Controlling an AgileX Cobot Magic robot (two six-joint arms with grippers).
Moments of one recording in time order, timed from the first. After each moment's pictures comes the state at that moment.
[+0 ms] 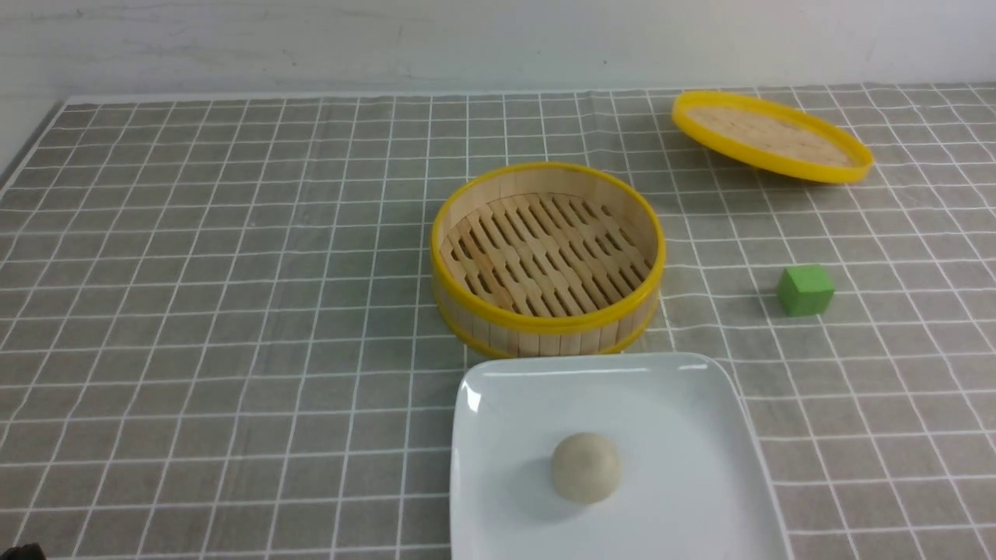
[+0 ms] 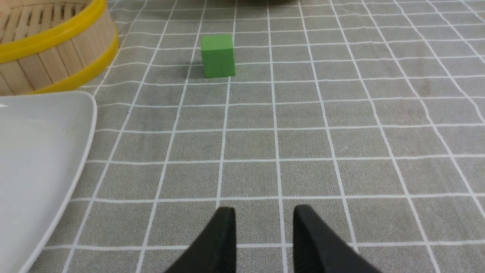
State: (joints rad) right arm 0.02 -0.01 0.02 0.06 0.40 0.02; left arm 0.01 -0.01 0.03 0.13 0.37 -0.18
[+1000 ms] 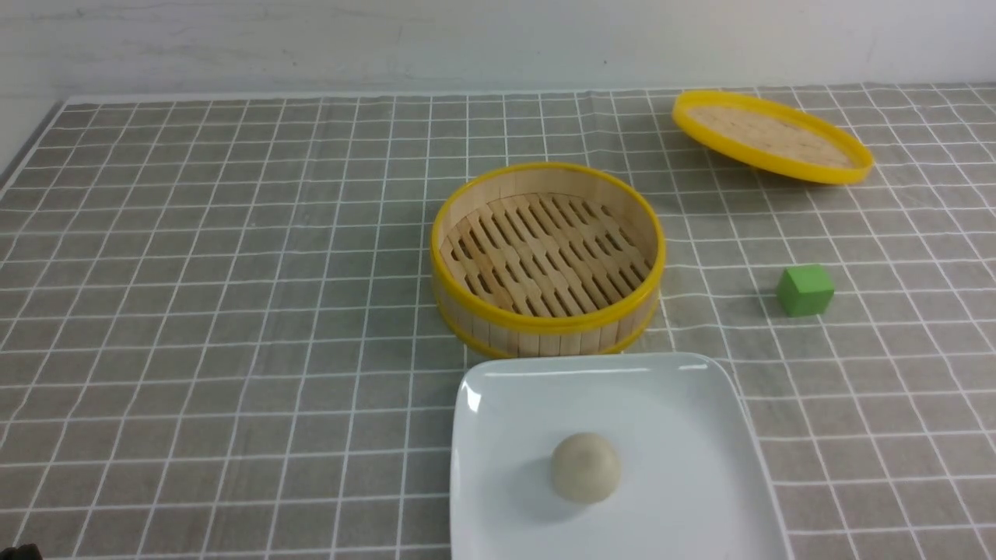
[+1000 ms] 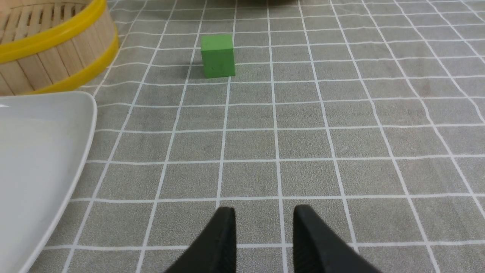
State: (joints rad) right arm 0.02 -0.01 0.02 0.06 0.40 0.02; left arm 0.01 -0.01 0.03 0.15 0.37 -0.18
